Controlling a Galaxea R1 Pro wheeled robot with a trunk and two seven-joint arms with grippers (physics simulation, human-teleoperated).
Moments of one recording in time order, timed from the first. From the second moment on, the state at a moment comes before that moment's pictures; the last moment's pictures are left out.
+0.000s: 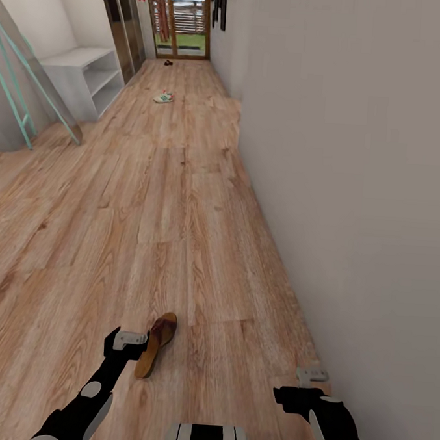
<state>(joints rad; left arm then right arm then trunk) -0.48 0.05 0.00 -0.54 -0.05 -0.39 0.00 -0.18 0.00 0.00 -1.27 -0.01 0.72 0.00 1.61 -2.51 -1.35</state>
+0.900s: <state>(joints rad) -0.48 0.05 0.00 -0.55 -0.05 -0.39 0.00 -0.18 0.00 0.00 -1.28 -0.01 0.72 0.00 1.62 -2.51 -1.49</state>
